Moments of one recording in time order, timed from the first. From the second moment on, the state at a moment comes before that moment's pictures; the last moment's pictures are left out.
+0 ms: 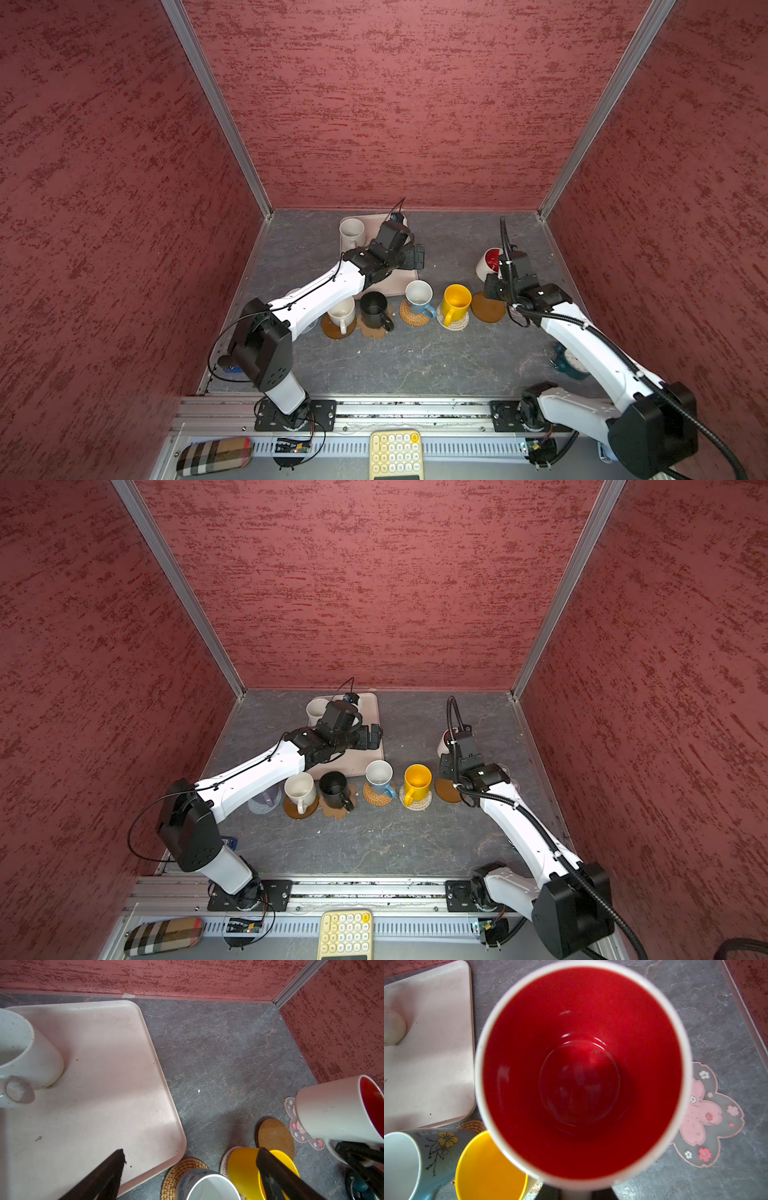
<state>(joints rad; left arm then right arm) -0.69 1.63 1.37 -0.40 -0.12 -0.47 0.31 1.13 0.86 -0.60 0.19 0.43</state>
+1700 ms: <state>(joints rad) -0.63 1.56 1.14 -0.32 -0.14 -0.48 0.30 1.14 0.64 -0.55 0.14 0.57</state>
